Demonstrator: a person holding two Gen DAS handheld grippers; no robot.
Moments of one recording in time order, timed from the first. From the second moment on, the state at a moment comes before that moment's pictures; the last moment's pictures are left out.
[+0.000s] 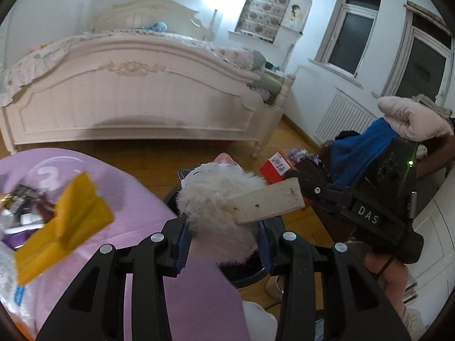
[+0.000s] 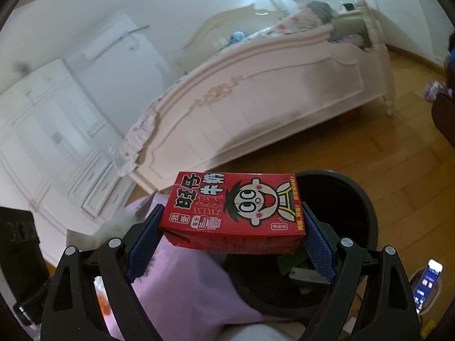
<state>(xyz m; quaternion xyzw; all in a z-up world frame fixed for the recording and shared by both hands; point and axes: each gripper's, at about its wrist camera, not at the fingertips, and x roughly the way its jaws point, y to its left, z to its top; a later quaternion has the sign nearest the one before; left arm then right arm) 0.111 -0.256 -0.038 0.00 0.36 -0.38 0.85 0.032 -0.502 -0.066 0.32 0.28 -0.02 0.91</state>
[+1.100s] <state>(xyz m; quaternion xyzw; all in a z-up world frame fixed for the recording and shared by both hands) 0.128 -0.297 -0.057 0.03 0.37 -0.37 0.85 0.053 -0.544 -0.123 0.36 0.30 -0.06 0.88</state>
